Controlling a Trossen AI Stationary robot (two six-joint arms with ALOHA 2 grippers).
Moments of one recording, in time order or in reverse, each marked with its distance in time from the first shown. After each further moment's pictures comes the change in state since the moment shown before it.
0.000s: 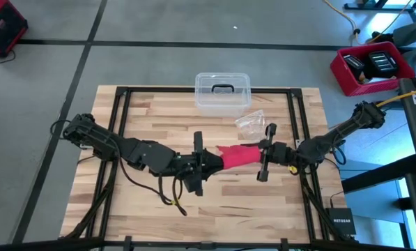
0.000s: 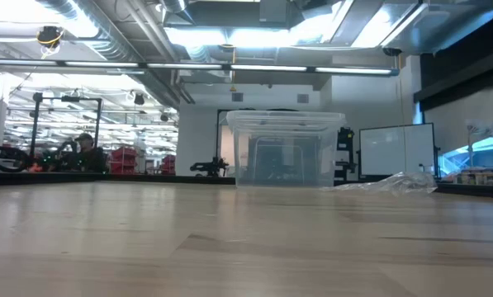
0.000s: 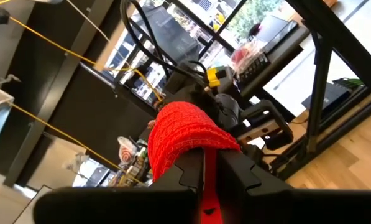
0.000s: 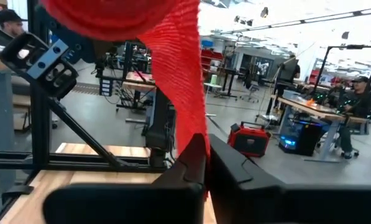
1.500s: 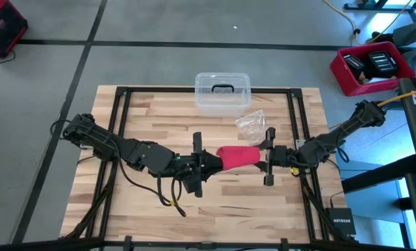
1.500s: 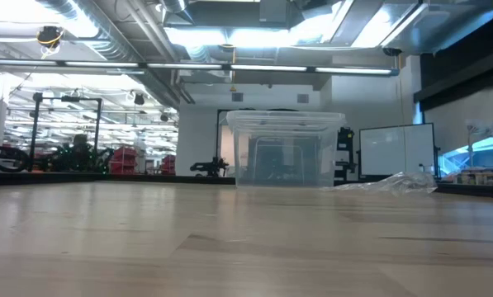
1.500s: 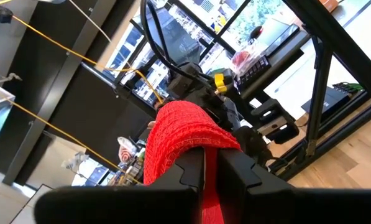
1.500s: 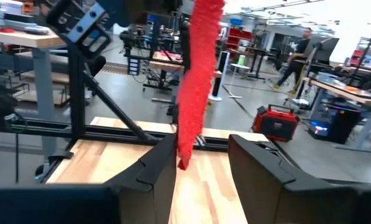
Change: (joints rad) left arm -0.008 0.000 -0.002 0.009 -0.004 -0.012; right arm 0.027 -0.059 -0.001 -0.209 -0.078 0.109
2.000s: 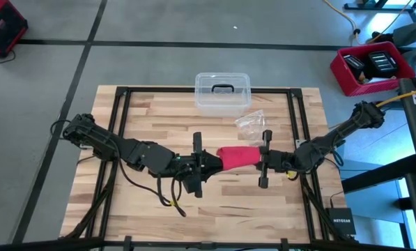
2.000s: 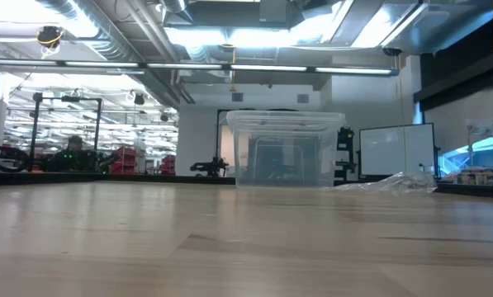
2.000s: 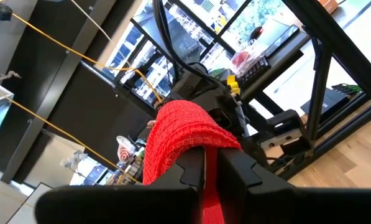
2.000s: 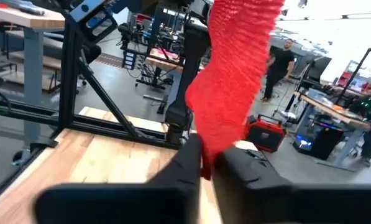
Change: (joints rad) left arm 0.000 0.000 0.000 0.000 0.000 -0.012; right arm -0.007 0.066 0.000 0.082 0.006 -0.142
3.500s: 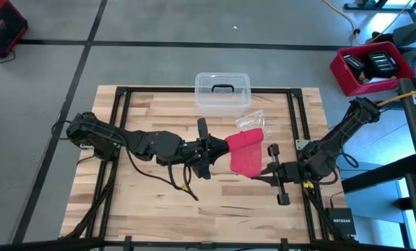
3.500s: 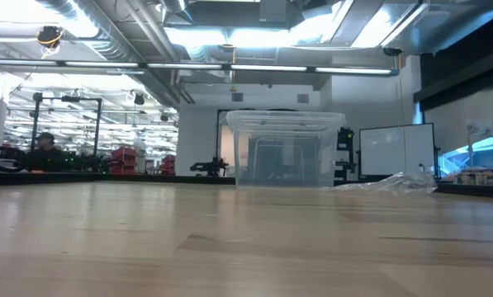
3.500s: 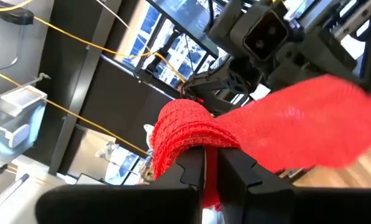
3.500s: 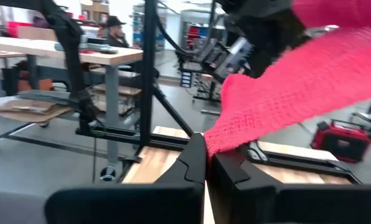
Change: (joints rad) left arm 0.112 0.010 -0.001 0.026 0.001 0.137; right arm 0.204 -0.040 0.000 -0.020 -0.042 0.178
